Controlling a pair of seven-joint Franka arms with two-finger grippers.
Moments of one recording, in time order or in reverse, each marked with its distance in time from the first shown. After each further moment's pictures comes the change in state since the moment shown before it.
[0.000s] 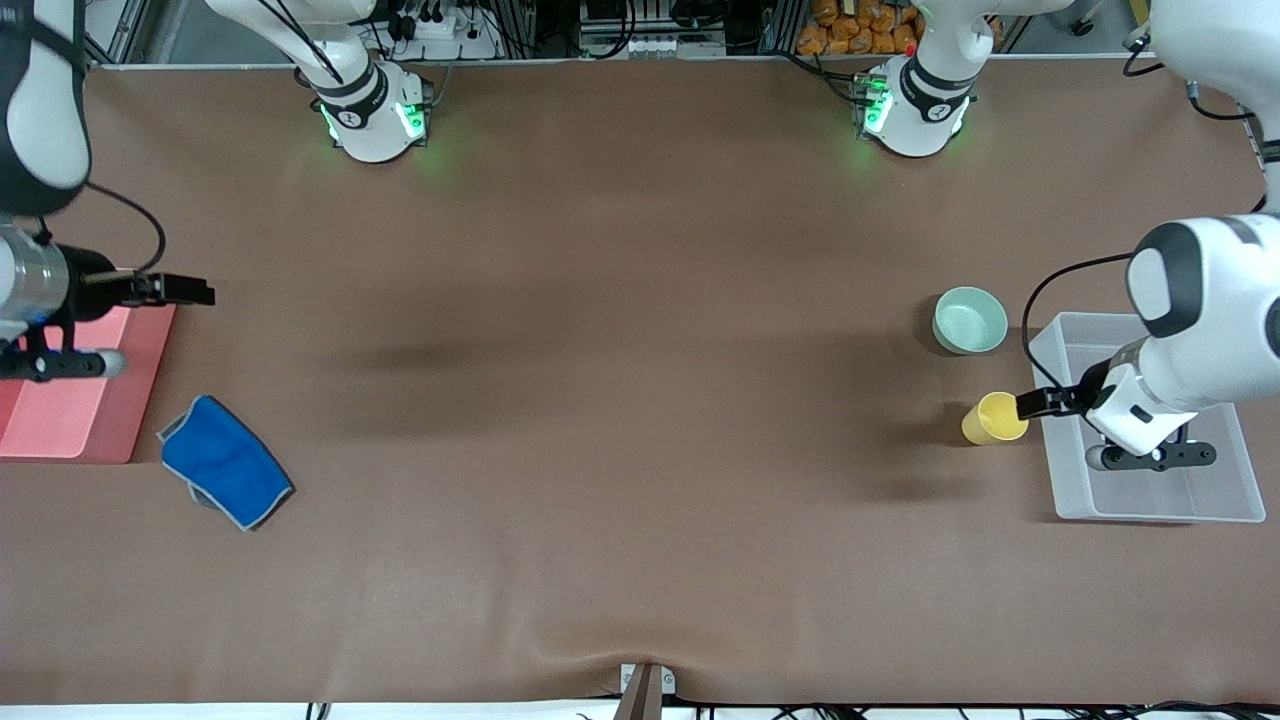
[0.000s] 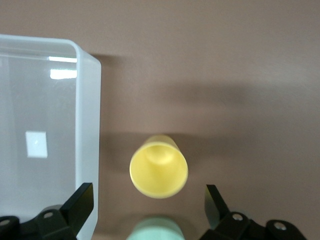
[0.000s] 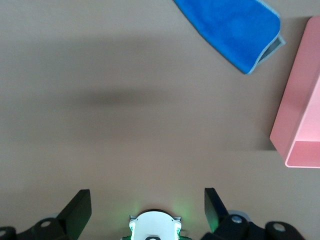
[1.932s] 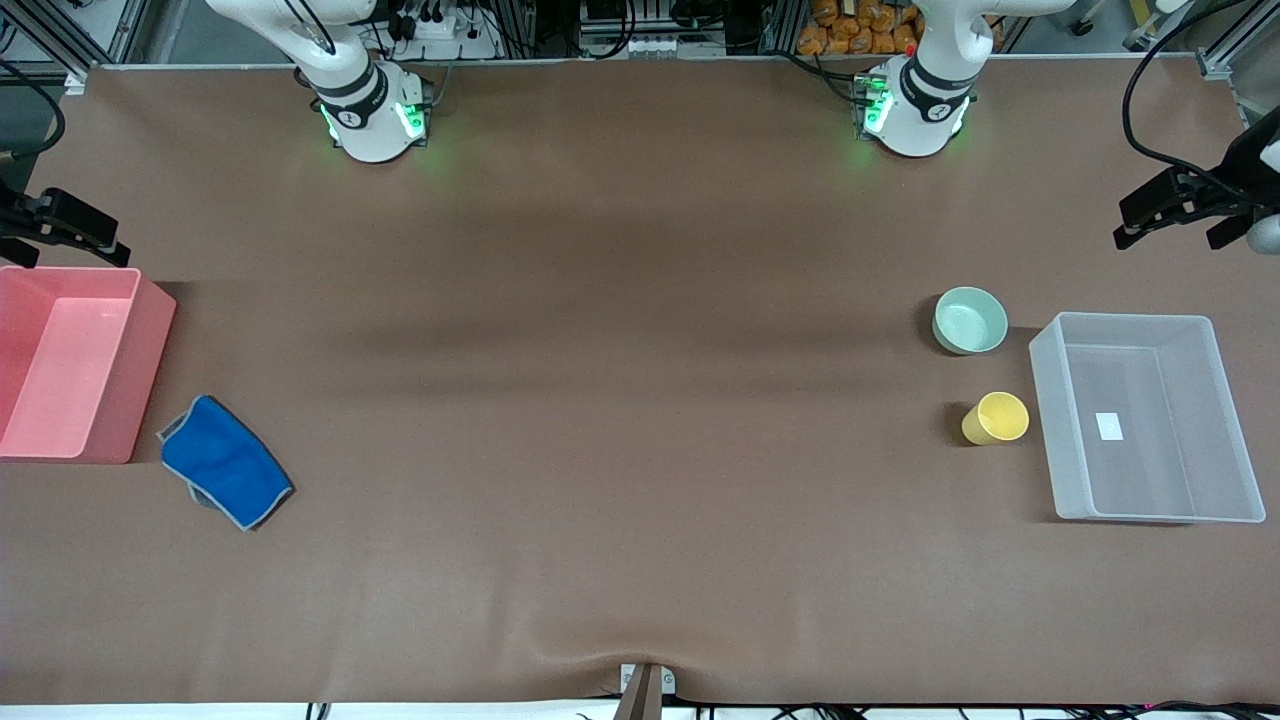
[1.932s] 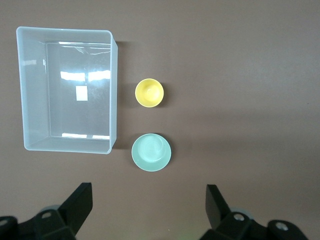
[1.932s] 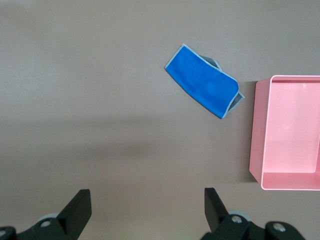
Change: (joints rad) left arm -0.048 -0.447 -0.012 0.179 0.031 -0.602 -0.026; right arm 0.004 -0.261 0.007 0.012 -0.003 0.088 0.019
